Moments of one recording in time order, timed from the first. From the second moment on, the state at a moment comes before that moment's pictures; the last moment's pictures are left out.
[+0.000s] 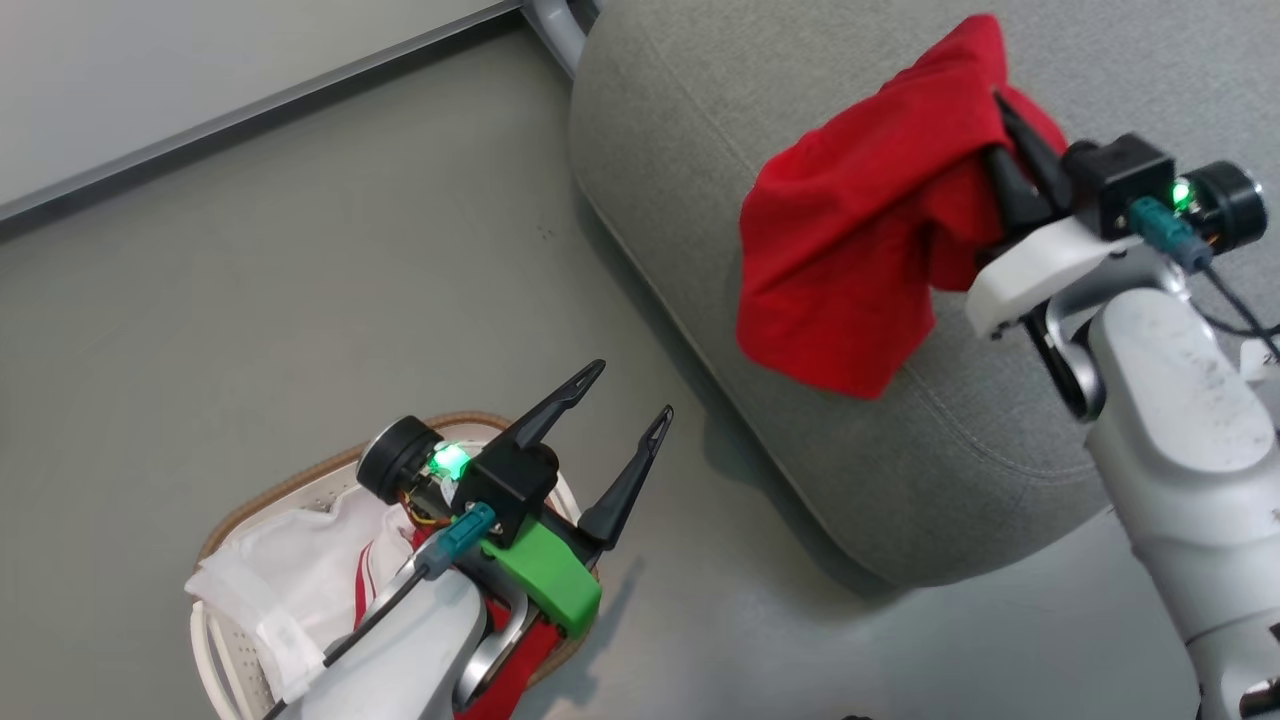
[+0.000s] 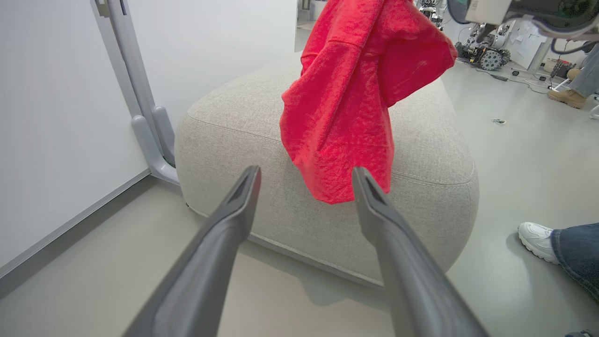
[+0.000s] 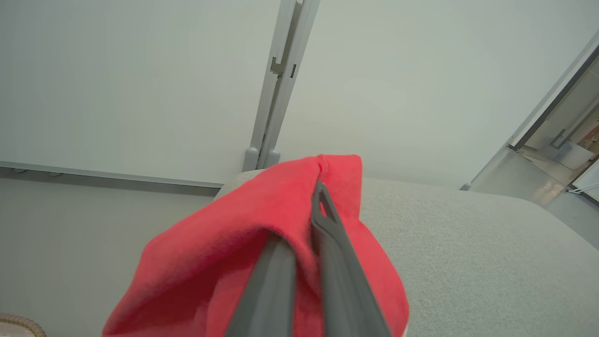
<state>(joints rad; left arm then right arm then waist) -0.46 0.23 -0.77 0.34 -0.36 -0.11 -0.26 -0.75 -0.22 0.24 0.58 0.12 0.13 -0.26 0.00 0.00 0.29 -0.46</state>
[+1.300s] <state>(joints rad) -0.64 0.21 -0.82 0.26 -0.23 -0.11 -0.26 -1.17 -0.47 -0.21 1.05 -0.06 0.13 -0.21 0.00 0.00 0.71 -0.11</state>
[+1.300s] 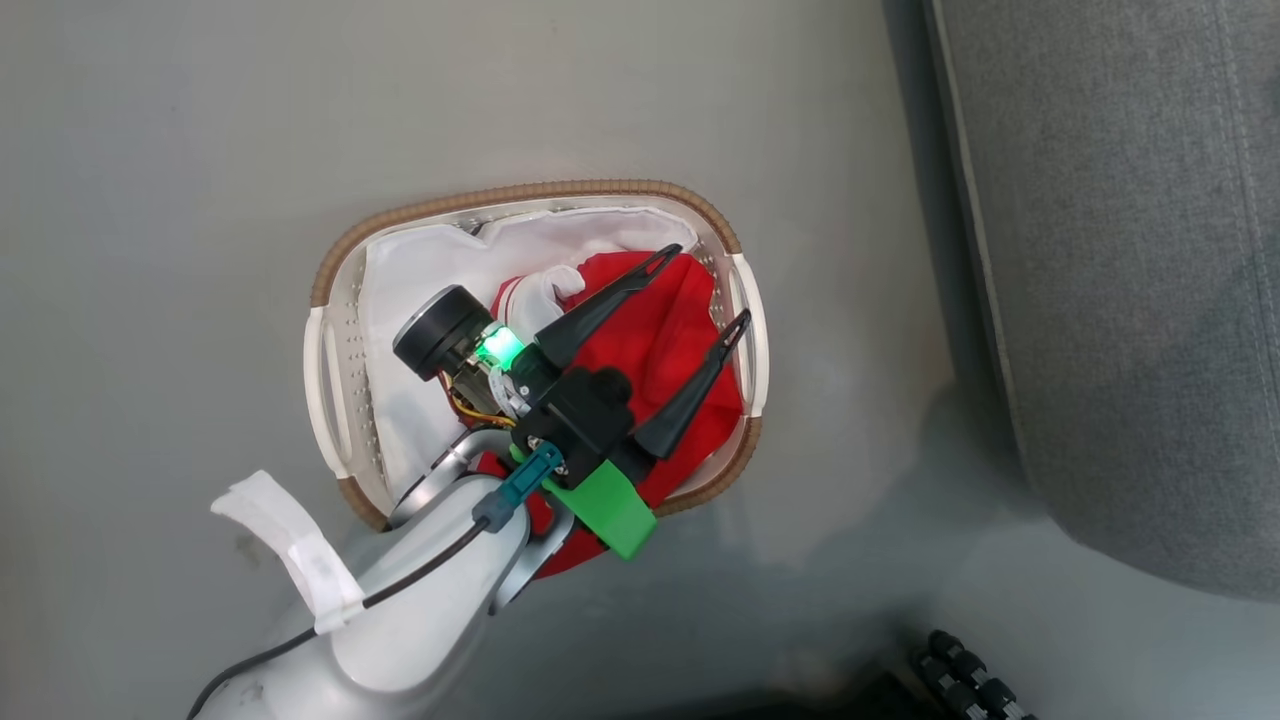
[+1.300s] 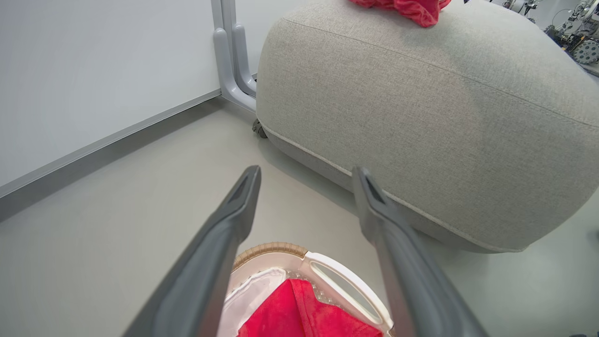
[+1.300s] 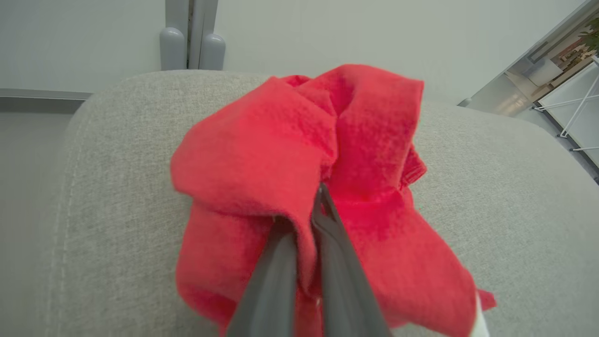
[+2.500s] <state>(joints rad) -0.39 0.14 -0.48 0.29 -0.31 -0.06 -0.26 -0.83 -0.27 -0.06 0.79 0.07 0.13 -0.26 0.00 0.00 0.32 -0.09</state>
